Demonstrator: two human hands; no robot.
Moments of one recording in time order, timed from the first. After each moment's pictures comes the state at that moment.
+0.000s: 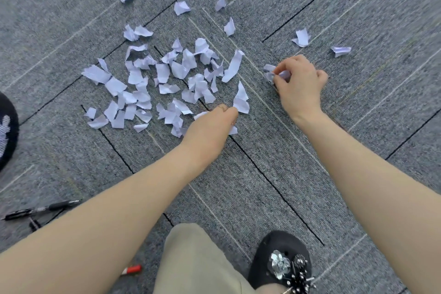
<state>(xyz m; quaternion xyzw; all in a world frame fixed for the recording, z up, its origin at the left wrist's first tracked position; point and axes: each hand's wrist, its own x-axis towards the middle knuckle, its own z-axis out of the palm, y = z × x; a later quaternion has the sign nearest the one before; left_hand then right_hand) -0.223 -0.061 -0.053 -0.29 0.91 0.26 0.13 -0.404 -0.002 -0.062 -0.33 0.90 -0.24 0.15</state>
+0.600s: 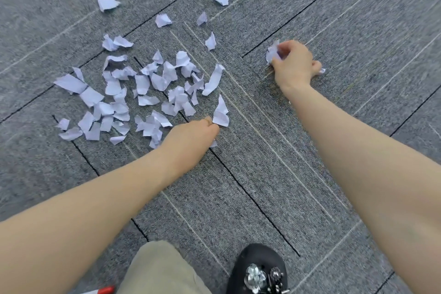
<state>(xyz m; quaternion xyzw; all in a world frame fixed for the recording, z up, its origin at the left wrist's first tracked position) -0.234 -0.071 -0.044 -0.20 0.94 0.16 0.23 -0.468 -0.041 -0.063 -0.22 0.93 -0.26 0.15</state>
